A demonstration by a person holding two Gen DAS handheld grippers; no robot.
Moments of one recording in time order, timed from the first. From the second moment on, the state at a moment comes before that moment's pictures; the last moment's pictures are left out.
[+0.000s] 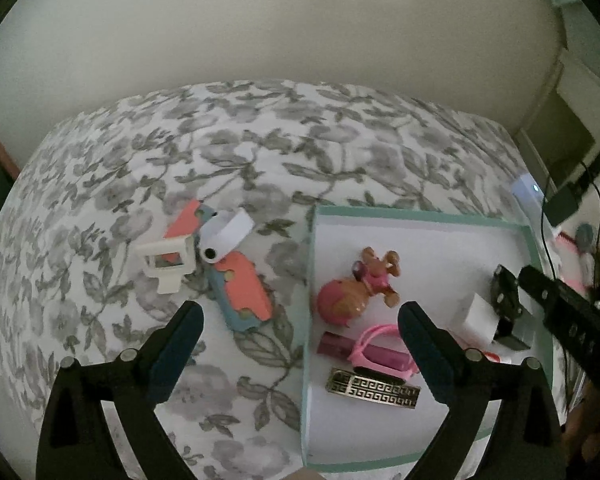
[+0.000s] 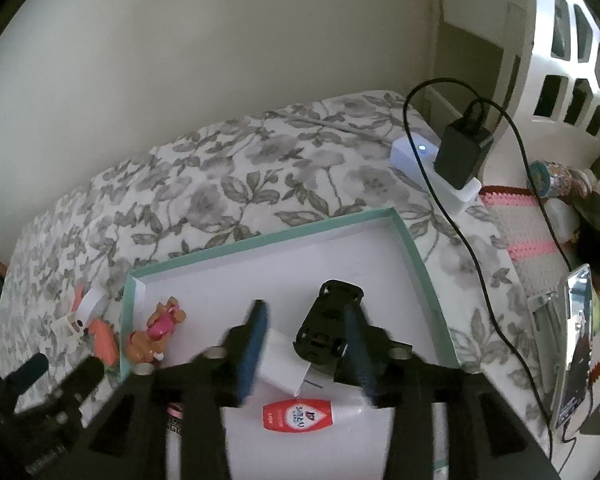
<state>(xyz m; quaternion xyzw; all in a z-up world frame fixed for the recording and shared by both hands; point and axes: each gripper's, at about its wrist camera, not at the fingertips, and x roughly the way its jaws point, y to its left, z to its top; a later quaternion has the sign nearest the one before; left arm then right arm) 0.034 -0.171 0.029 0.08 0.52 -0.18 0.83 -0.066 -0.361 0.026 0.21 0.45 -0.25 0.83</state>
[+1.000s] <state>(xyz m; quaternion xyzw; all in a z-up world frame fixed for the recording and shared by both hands) 0.080 -0.080 0.037 0.00 0.52 -0.05 0.85 -0.039 -0.310 0.035 0.19 0.45 -0.18 0.86</state>
